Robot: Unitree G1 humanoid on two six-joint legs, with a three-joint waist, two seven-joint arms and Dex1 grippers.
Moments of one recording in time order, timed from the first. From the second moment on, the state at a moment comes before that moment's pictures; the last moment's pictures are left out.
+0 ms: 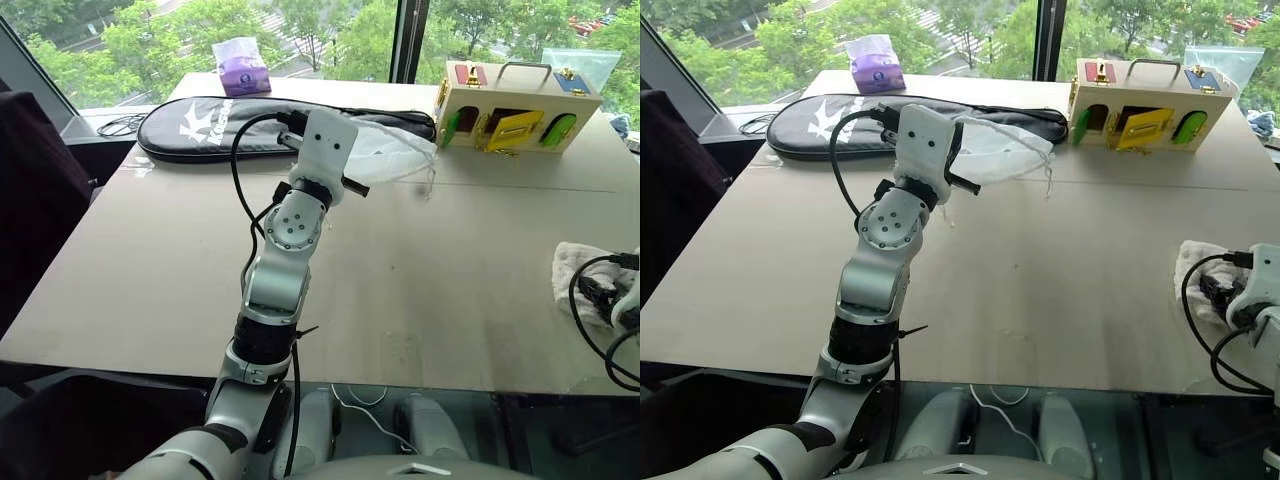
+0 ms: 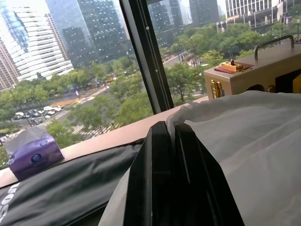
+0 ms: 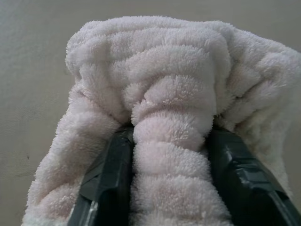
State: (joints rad) left arm -0.63 0.07 -0.13 -0.25 0.21 0.50 -0.15; right arm -0.02 -0.63 -0.53 -0.16 0.48 1.00 0.19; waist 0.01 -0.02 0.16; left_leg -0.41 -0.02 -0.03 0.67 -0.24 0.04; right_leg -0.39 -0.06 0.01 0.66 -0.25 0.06
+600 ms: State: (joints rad) left arm -0.63 0.04 -0.11 -0.24 0.02 0.60 -0.26; right arm -0.04 -0.57 -0.55 -0.36 0.72 1.00 0.42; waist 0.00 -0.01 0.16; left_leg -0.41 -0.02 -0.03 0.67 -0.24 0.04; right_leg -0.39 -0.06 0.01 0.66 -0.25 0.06
